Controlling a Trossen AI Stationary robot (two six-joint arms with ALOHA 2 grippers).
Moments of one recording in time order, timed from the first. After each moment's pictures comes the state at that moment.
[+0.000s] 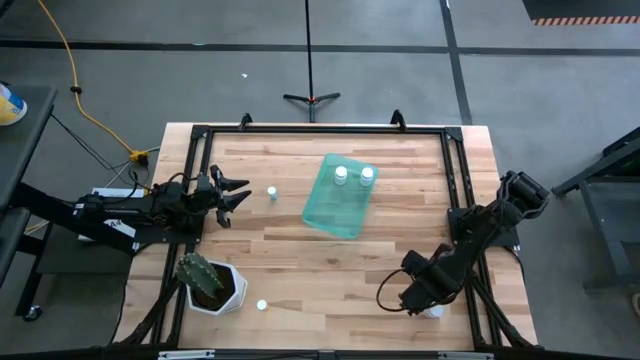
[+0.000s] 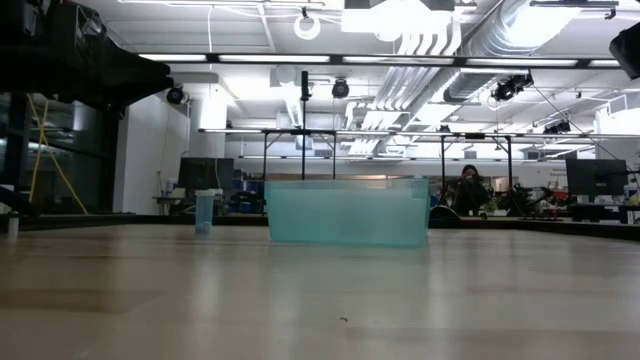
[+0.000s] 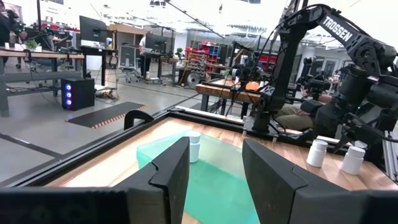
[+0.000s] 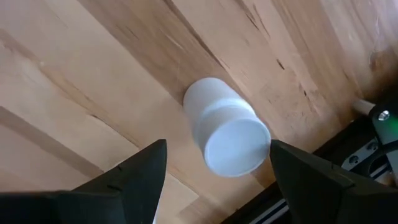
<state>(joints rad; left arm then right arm) -0.02 0.01 0.01 0.12 -0.33 -0.09 0.75 1.64 1.10 -1.20 -0.05 1.46</state>
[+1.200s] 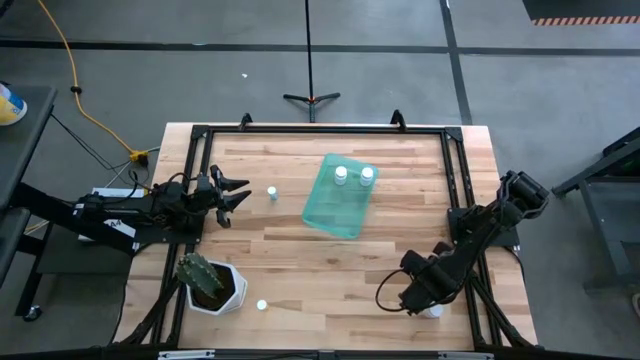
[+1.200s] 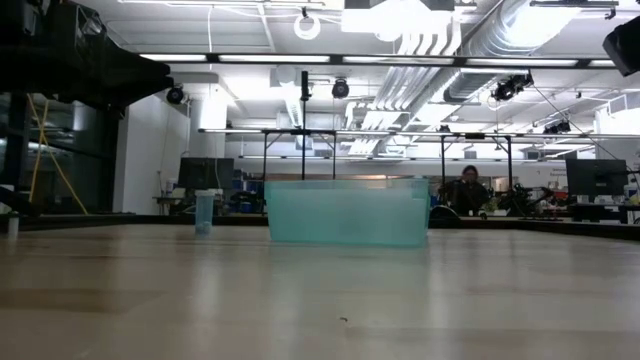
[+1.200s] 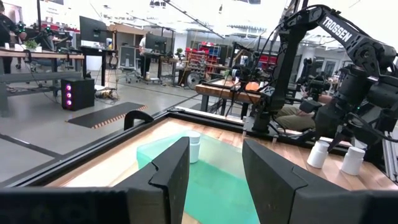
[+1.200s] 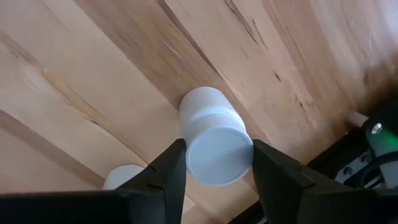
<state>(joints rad) -0.02 0.01 0.01 0.12 -0.33 -0.09 0.75 1.64 1.10 -1.20 -0.02 1.42</state>
